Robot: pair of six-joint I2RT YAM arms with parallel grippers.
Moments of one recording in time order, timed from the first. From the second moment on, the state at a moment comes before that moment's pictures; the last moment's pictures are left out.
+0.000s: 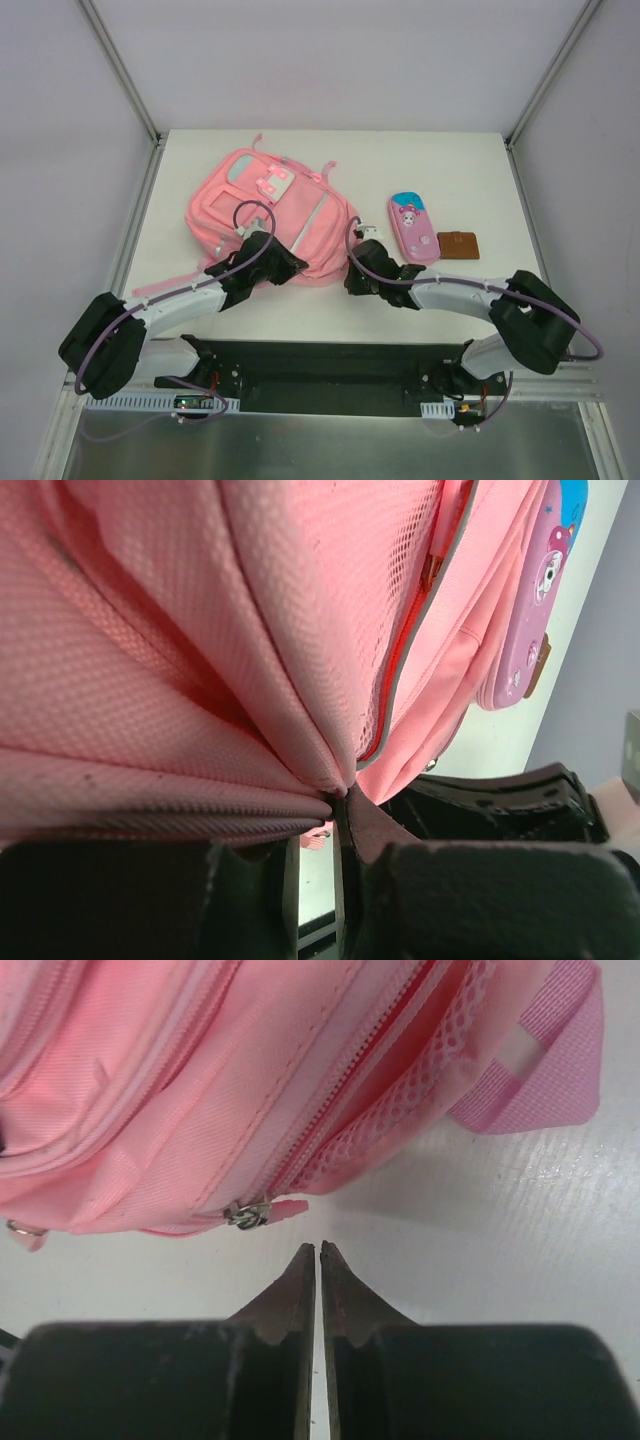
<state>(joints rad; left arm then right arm) -0.69 1.22 0.52 0.03 -0.06 -1.23 0.91 1.43 0.67 -0.06 0.19 0.70</state>
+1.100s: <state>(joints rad) -0.69 1.20 0.52 0.02 -0.04 -1.18 0.81 1.50 0.63 0.17 0.01 0.55</state>
